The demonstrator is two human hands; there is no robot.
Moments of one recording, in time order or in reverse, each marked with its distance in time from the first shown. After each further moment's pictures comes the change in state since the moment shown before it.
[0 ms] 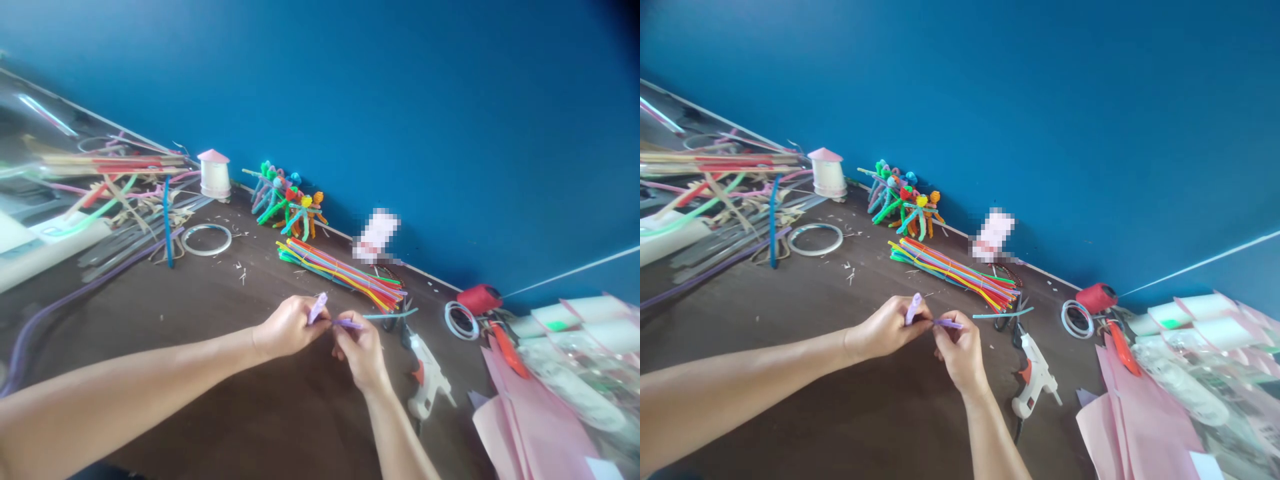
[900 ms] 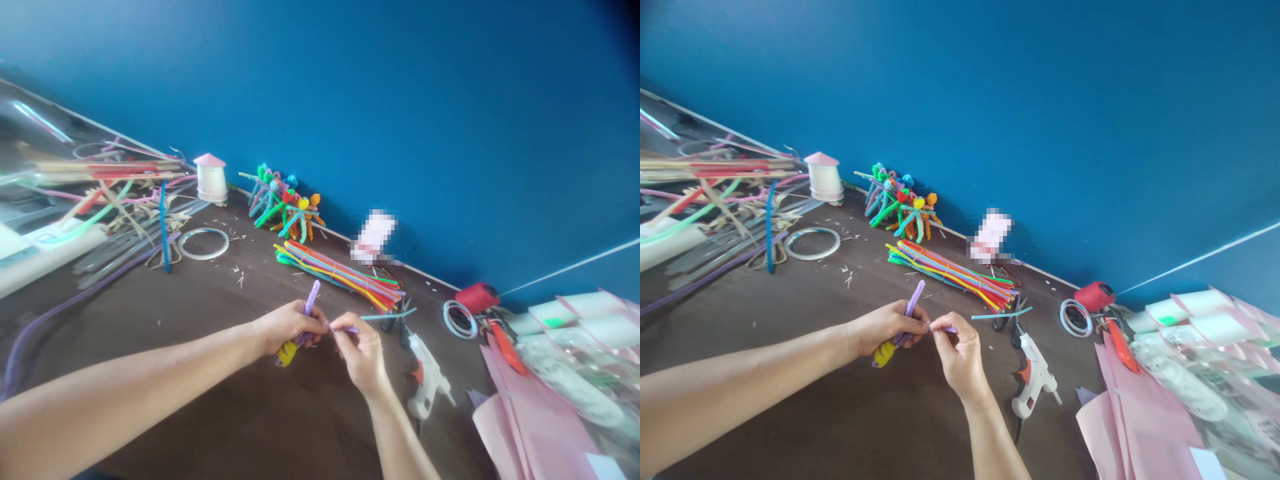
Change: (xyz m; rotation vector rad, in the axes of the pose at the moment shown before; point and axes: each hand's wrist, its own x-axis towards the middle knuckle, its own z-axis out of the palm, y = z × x) left_hand 0.007 -0.002 0.002 -0.825 -0.233 -0.530; right_hand -0.003 -0.008 -0.002 -0.118 0.000 -0.166
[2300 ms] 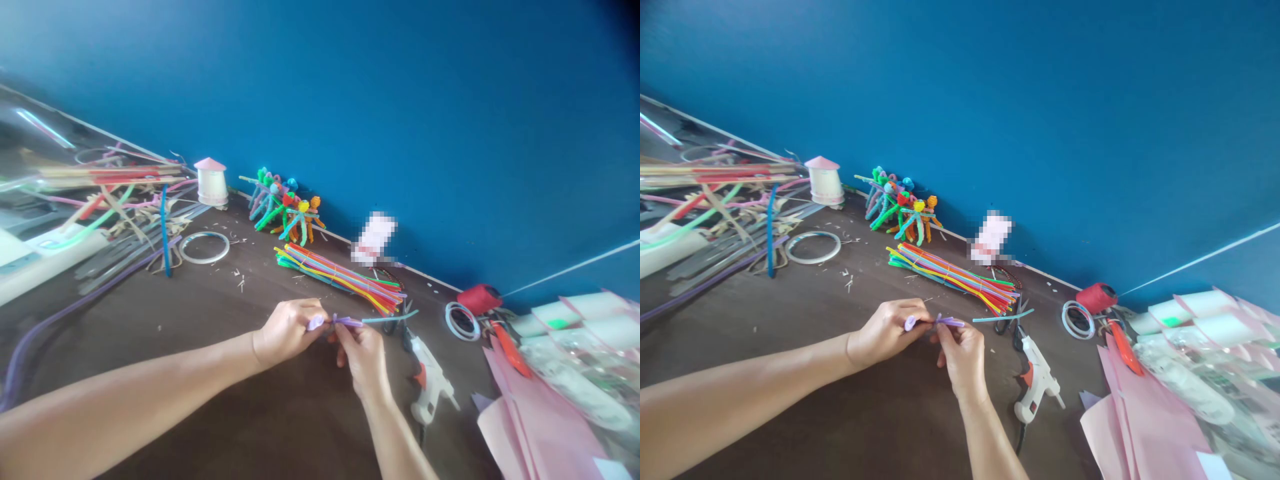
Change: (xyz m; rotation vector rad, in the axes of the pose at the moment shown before) left_hand -0.003 -0.011 -0.008 1.068 0.283 0.807; right_hand 0.005 0.003 0.007 0.039 0.145 0.256
